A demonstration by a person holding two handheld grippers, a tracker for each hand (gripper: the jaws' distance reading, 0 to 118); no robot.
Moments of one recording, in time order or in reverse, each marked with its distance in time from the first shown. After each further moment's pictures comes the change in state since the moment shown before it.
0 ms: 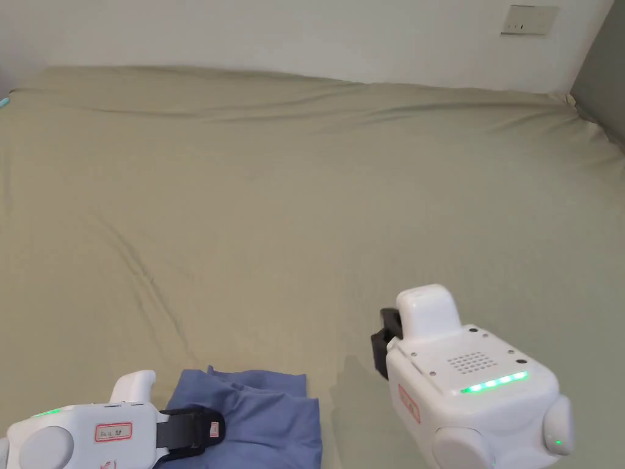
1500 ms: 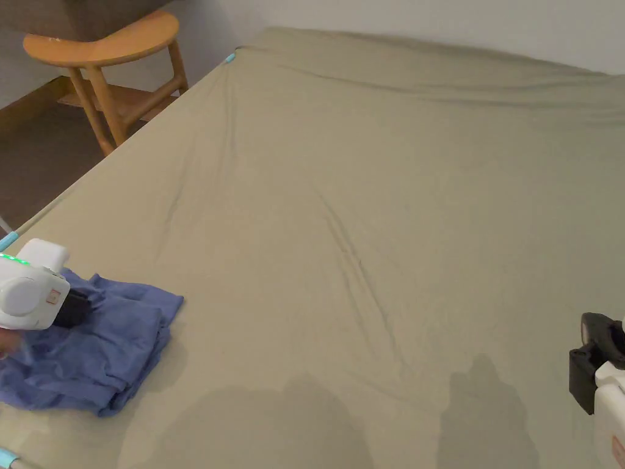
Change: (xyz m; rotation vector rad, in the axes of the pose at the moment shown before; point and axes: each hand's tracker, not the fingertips) left arm -0.277 0.112 0.235 0.042 1.131 -0.186; right arm -0.122 0.044 -0.036 0.031 -0.018 0.127
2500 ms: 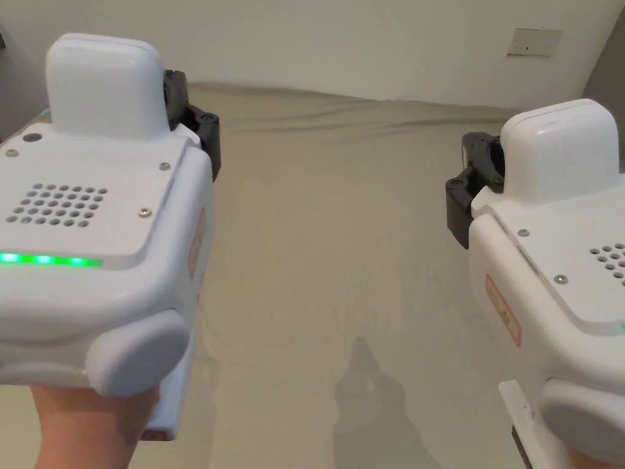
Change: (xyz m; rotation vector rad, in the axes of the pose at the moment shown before) left arm 0.284 -0.025 0.486 1.197 -0.408 0.251; right arm 0.127 0.018 0.199 0.417 -0.173 -0.003
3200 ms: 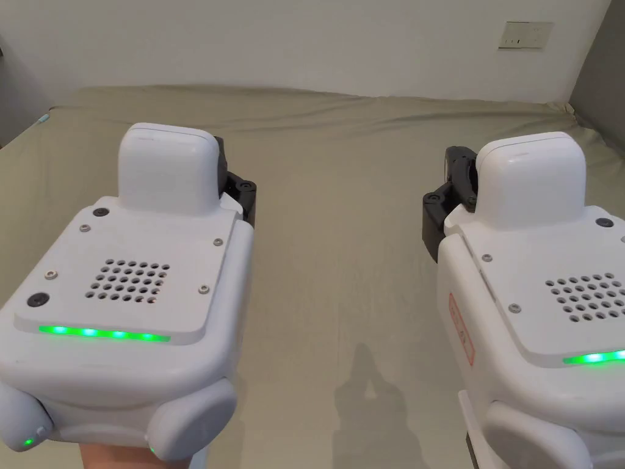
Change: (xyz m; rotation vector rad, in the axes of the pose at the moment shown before) left arm 0.028 -0.026 0.021 -0.068 -0.029 -0.004; right arm -0.006 -0.018 0.014 0.029 -0.044 -0.101
